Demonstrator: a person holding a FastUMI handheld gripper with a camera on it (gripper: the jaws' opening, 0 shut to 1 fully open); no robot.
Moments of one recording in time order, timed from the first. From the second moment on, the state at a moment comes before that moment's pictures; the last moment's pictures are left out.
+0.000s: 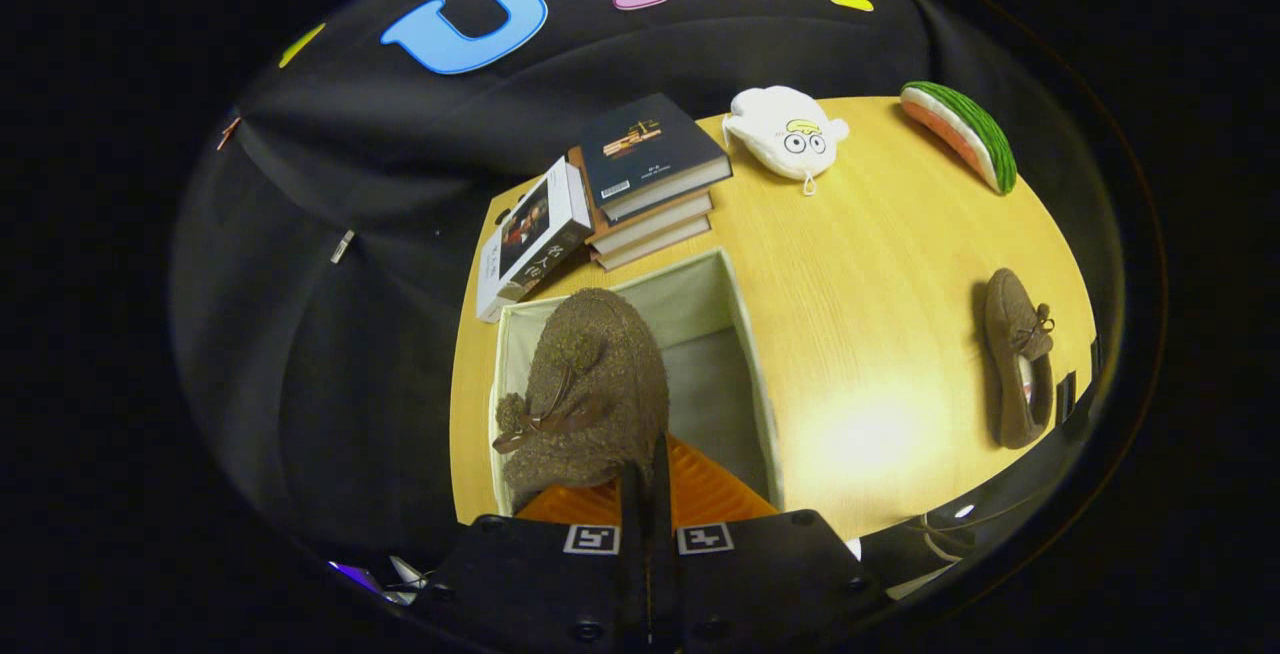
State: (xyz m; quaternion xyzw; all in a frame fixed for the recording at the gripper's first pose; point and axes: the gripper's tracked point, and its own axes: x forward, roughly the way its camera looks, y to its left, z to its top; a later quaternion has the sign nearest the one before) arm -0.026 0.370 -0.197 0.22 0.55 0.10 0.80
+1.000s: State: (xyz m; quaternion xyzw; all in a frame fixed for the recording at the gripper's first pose) arm -0.038 0.438 -0.244 0.20 0.59 0.14 0.77
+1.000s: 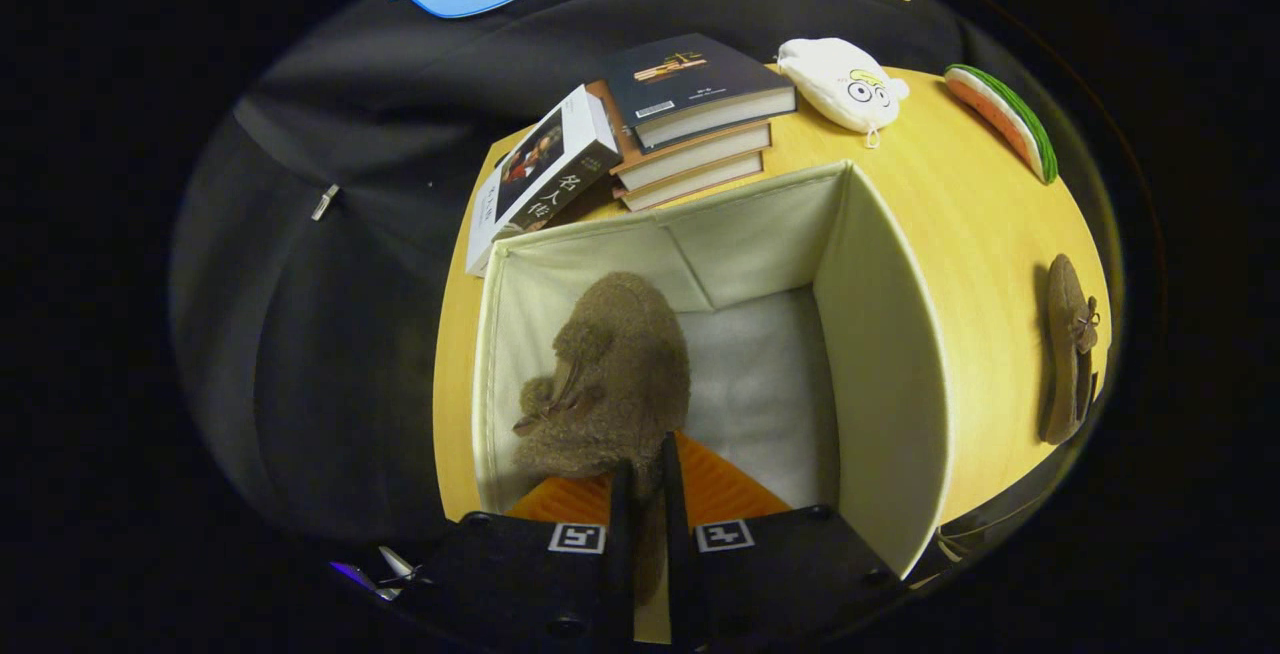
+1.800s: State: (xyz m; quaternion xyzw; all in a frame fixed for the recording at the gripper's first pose) arm -0.027 0.380 -0.151 0.22 0.46 0.24 0.83
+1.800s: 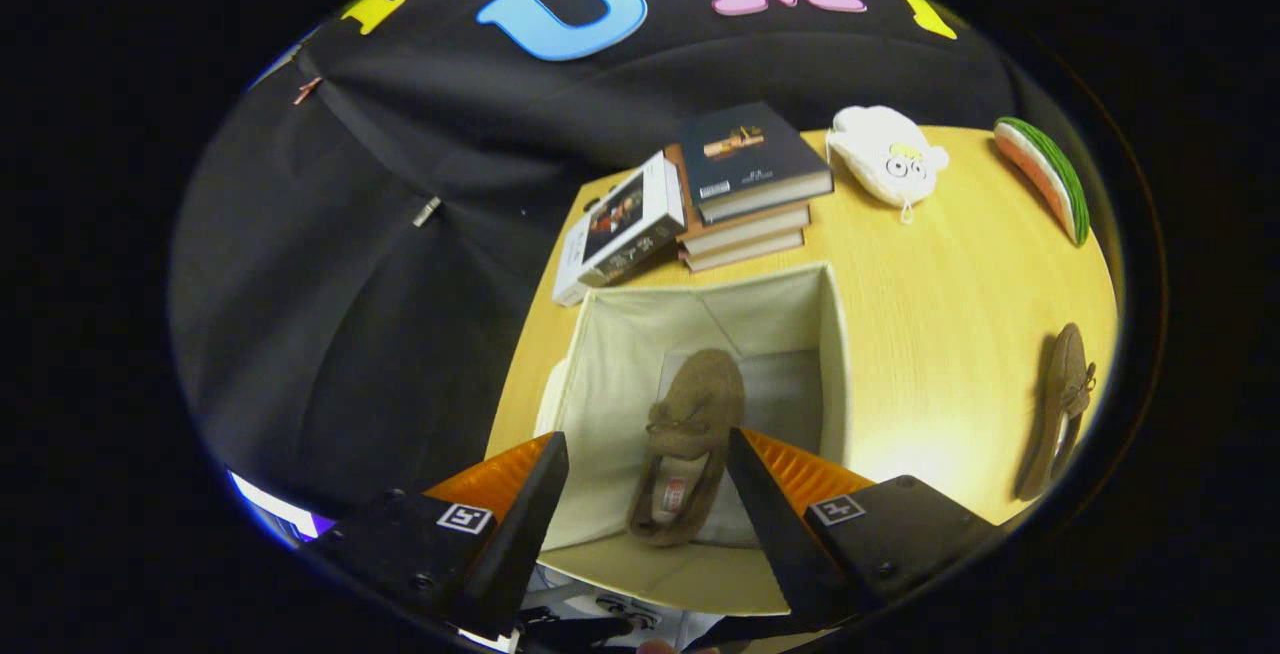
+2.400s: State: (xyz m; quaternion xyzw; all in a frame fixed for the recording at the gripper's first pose) arm -0.001 0.121 -0.134 0.09 0.33 0.15 0.93
